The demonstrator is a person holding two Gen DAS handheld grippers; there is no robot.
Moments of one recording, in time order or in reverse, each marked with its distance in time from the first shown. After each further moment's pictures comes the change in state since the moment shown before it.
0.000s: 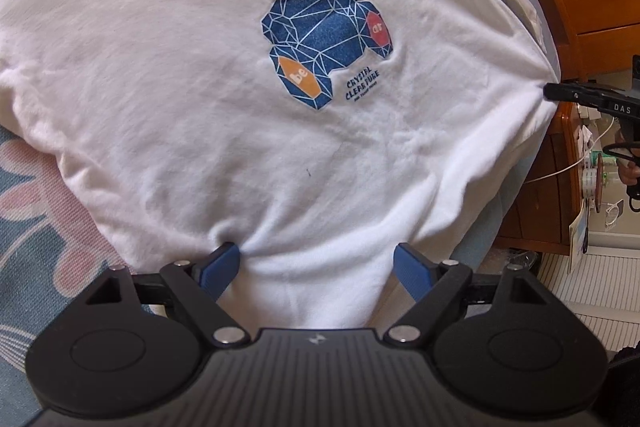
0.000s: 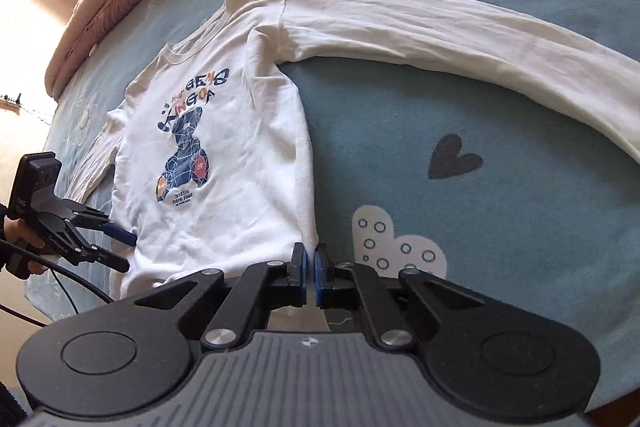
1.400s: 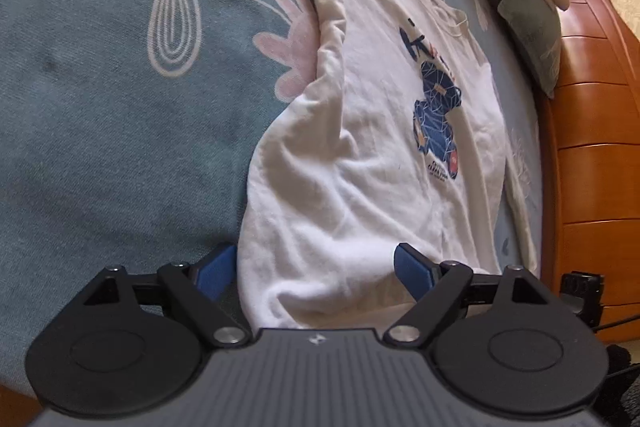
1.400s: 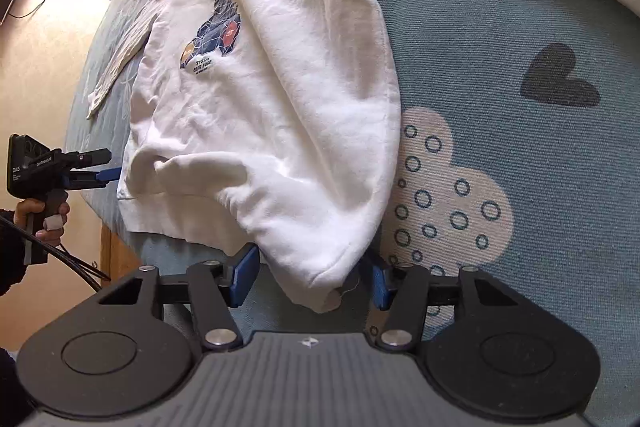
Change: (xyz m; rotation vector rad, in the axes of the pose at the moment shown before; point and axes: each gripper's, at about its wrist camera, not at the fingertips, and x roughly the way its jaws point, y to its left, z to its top) left arm 0.006 0.018 -0.176 -0.727 -0.667 -0.102; right arm 0.071 -0.025 -0.005 -0.221 0.334 0.202
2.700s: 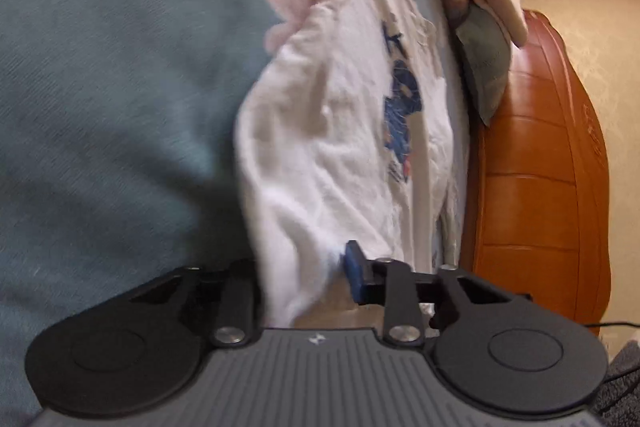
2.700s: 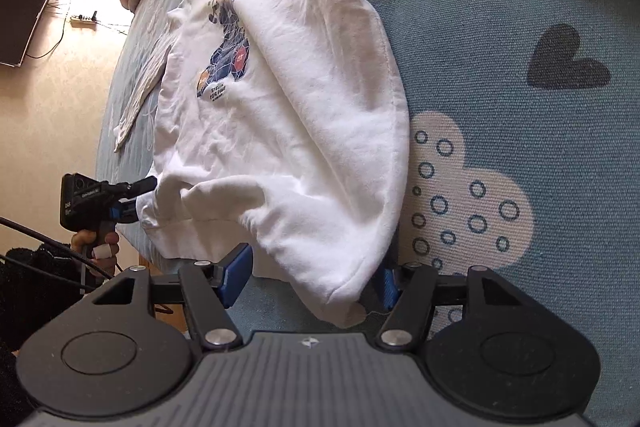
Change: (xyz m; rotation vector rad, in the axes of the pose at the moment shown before) left arm 0.040 0.029 -0.014 -0.126 0.025 -0.284; right arm 0.000 -0.011 -0.002 0.089 -0.054 0.112
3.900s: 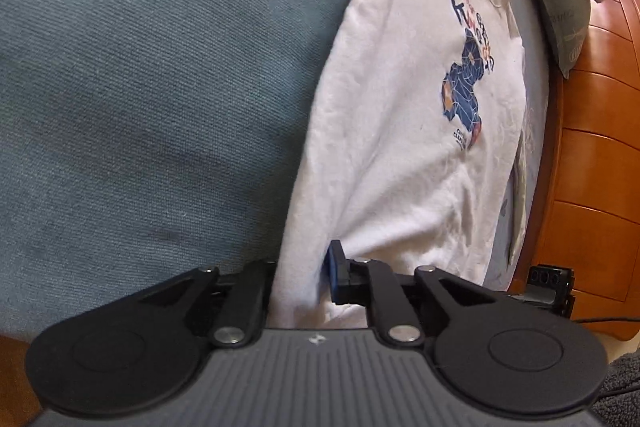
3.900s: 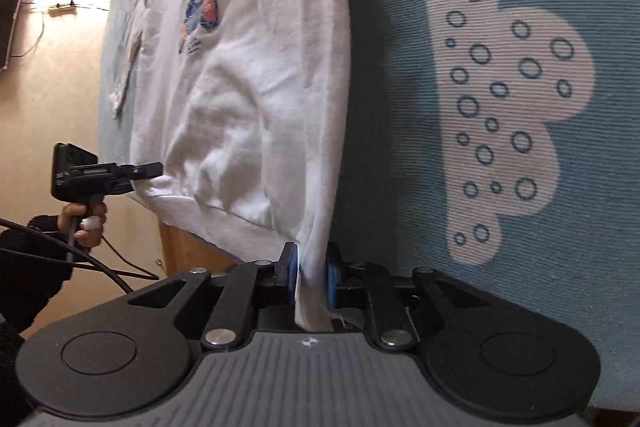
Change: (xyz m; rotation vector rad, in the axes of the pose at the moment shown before) left arm -0.034 -0.006 0.014 -0.045 0.200 0.263; right arm 0.026 0.009 -0.022 0.127 0.180 0.018
